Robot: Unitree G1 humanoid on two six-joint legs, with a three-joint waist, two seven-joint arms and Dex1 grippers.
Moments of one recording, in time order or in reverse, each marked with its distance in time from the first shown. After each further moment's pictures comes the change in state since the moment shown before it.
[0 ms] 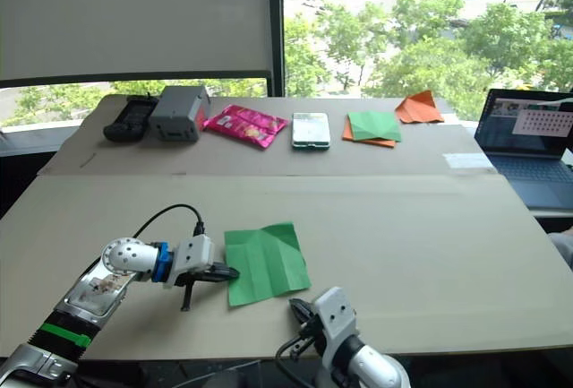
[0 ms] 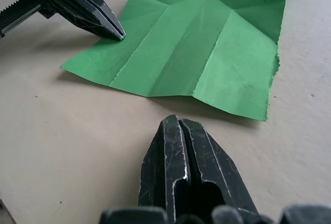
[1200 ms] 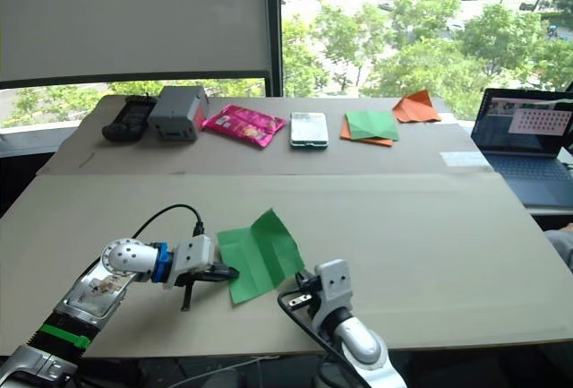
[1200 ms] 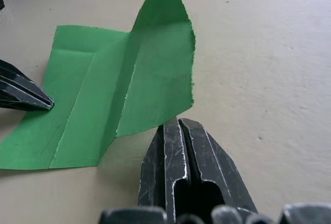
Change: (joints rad) left arm 0.007 0.000 0.006 -0.009 0.007 0.004 0.007; right arm -0.147 0.202 -0.081 0.146 0.043 -0.038 -0.108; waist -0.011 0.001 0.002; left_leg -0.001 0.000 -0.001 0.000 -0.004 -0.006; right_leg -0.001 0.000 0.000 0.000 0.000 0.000
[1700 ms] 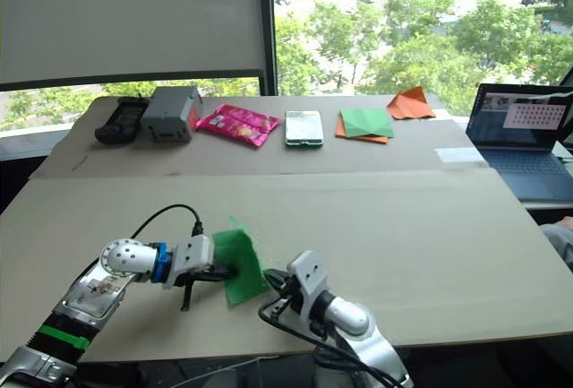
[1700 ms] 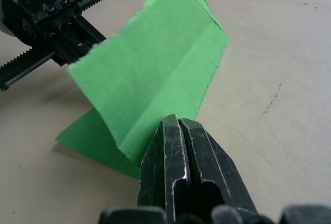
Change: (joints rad) left arm 0.017 0.000 0.011 -0.016 0.000 0.003 0.013; right arm -0.264 -0.093 0.105 0.187 -0.002 -0.035 0.296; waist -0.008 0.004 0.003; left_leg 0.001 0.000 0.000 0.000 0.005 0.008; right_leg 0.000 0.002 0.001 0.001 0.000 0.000
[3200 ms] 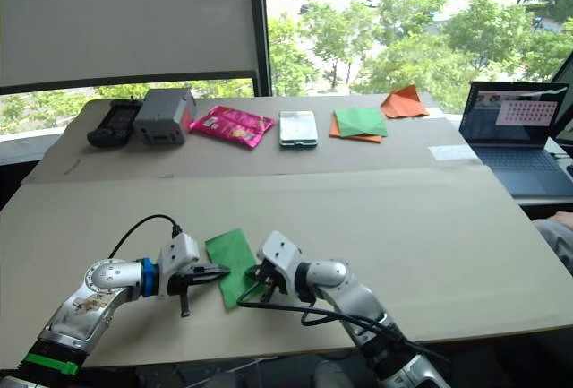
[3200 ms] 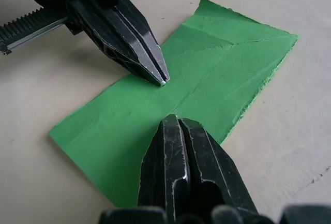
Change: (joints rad) left arm 0.147 -0.030 0.113 -0.084 -0.105 0.151 0.141; right arm -0.366 -0.011 0.063 0.230 -0.042 0.209 0.187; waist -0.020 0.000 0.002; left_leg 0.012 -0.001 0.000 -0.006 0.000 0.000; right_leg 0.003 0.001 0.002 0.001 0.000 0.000
